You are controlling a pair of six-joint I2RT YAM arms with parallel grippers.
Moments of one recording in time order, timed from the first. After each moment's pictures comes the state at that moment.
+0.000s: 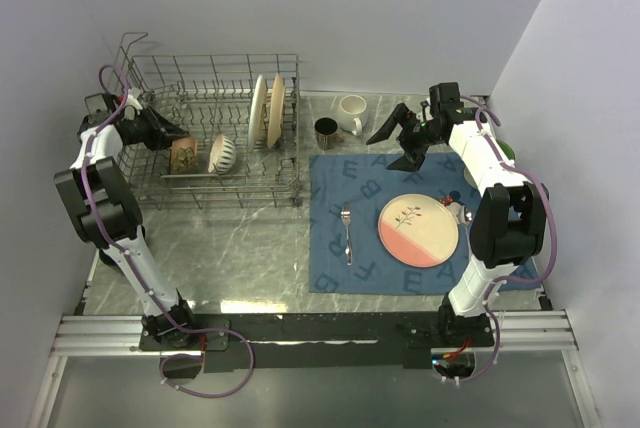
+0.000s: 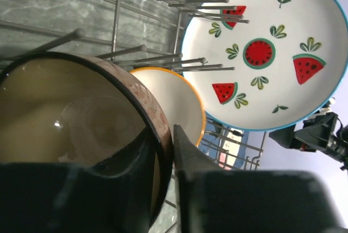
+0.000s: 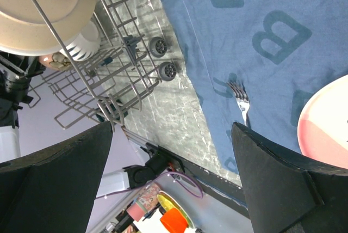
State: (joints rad) left arm 0.40 2.02 1.60 -0.48 0.91 -0.43; right arm 0.07 1.75 1.51 -0.78 -0.58 0.75
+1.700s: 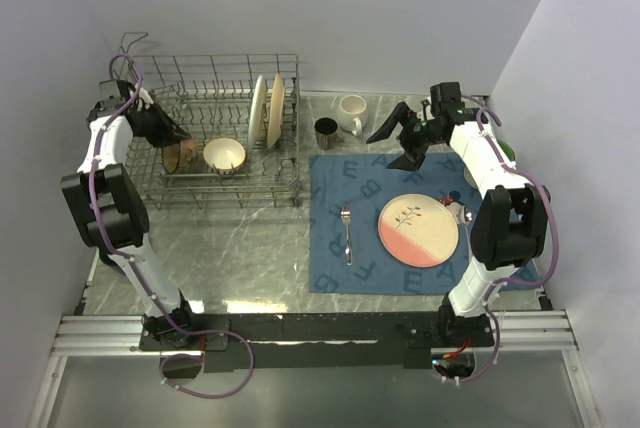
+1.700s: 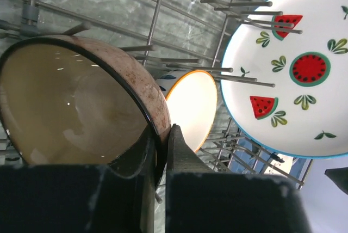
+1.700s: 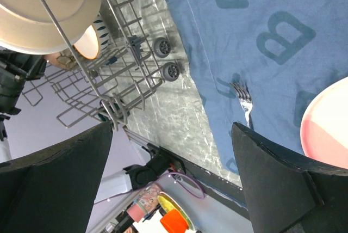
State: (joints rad) left arm 0.31 1.92 1.65 -0.65 0.55 -0.38; right arm 0.07 1.73 1.50 -0.77 -0.59 0.76
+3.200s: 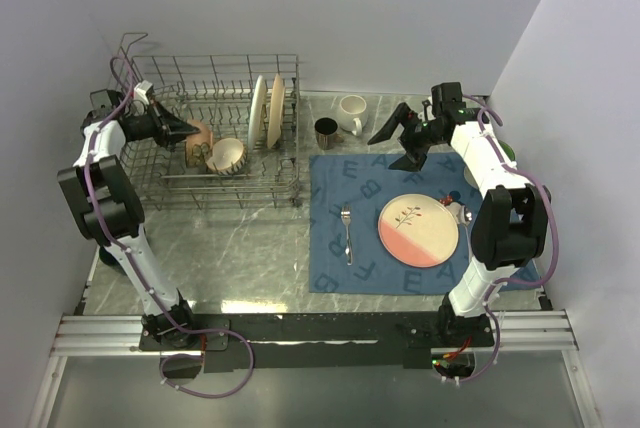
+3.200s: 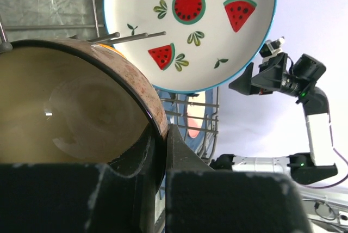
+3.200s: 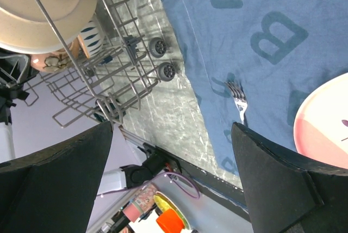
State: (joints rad) left arm 0.37 2.03 1.66 -0.57 1.21 -0.36; right arm 0.07 1.73 1.50 -0.78 -0.58 0.73
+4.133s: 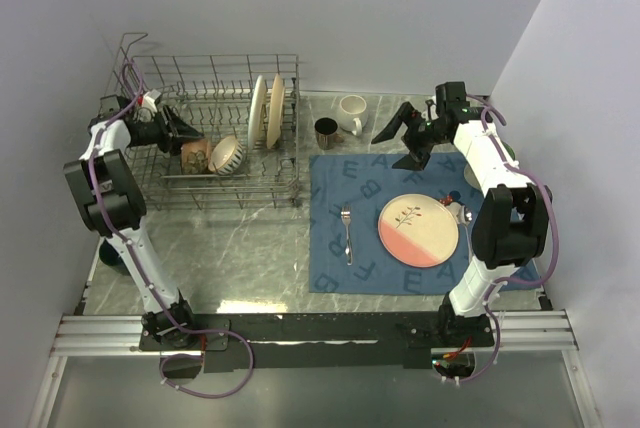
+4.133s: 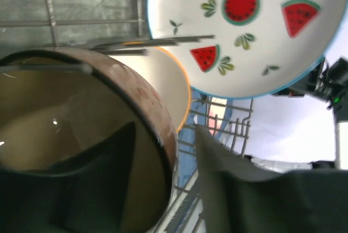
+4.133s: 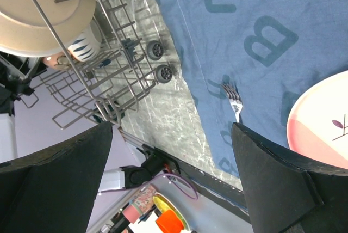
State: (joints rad) left arm 0.37 2.12 1.71 -0.68 1.13 -0.23; right arm 0.05 1.74 1.51 -0.80 -0.59 0.71
